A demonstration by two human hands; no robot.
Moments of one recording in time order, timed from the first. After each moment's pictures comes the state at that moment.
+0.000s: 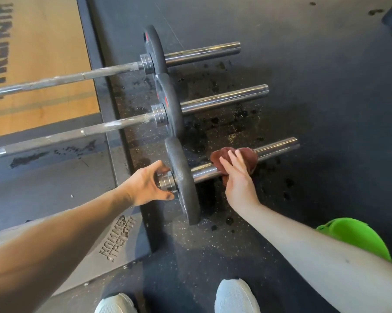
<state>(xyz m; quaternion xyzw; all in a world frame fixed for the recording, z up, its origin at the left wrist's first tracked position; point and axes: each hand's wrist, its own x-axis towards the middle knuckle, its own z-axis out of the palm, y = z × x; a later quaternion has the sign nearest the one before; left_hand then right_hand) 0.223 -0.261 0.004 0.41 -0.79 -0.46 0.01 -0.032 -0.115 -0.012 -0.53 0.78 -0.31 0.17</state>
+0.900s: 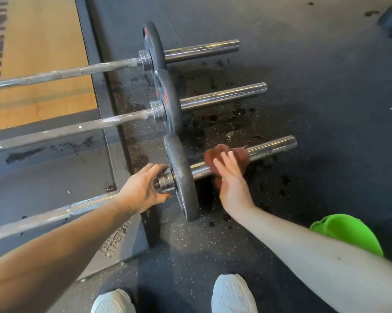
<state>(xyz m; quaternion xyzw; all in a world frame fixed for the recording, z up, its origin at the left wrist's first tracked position) 0.236 -0.234 -0.010 0.39 -0.86 -0.32 0.09 -0.013 -0.101 -0.005 -0.53 0.76 -0.31 0.21</state>
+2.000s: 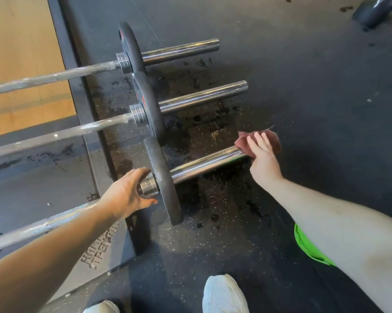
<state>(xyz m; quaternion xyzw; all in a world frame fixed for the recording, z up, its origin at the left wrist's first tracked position) 0.228 -0.236 -0.001 0.40 -0.86 -0.32 0.03 -0.152 -0.101 0.005 -0.47 0.85 -0.22 0.13</state>
